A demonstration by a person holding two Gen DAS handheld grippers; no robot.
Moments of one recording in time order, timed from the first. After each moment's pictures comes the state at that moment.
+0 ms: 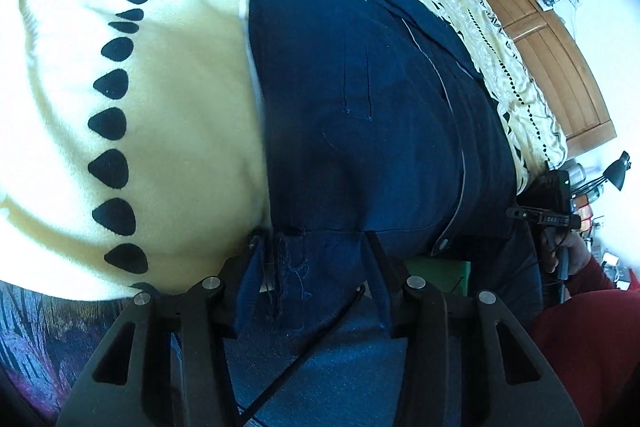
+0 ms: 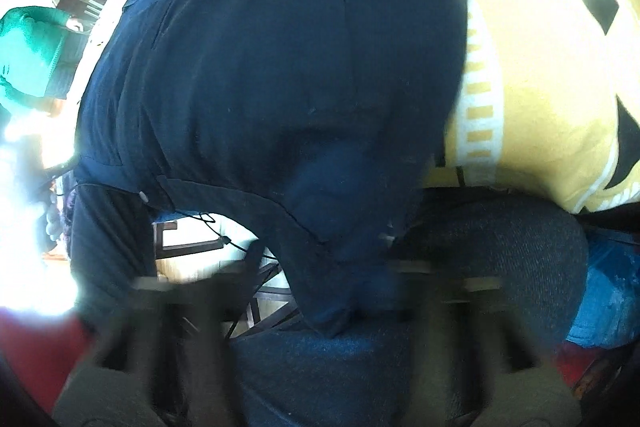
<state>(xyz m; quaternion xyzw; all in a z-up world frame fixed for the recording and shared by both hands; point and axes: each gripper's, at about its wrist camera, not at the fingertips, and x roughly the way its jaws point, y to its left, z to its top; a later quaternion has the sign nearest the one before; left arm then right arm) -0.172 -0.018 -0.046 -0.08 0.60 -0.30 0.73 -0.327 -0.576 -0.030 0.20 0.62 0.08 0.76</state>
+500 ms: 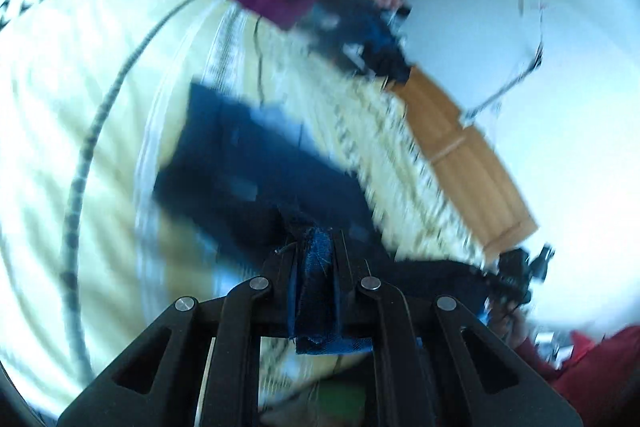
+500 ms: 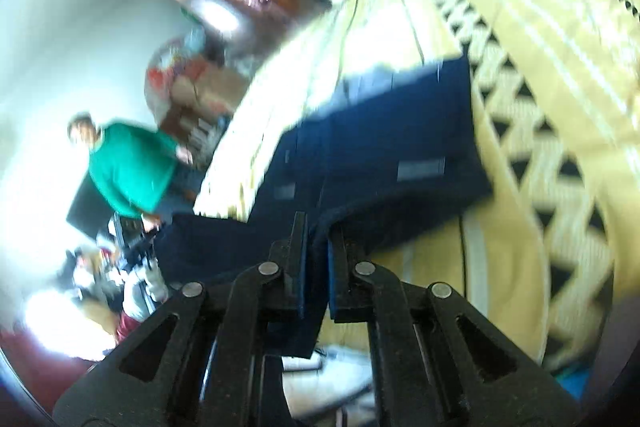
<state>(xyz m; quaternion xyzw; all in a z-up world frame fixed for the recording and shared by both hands) -0.079 -0.038 0.097 -0.25 0.41 -0.37 0.80 -0.259 -0.671 0.157 0.34 0.36 0.15 0.85</state>
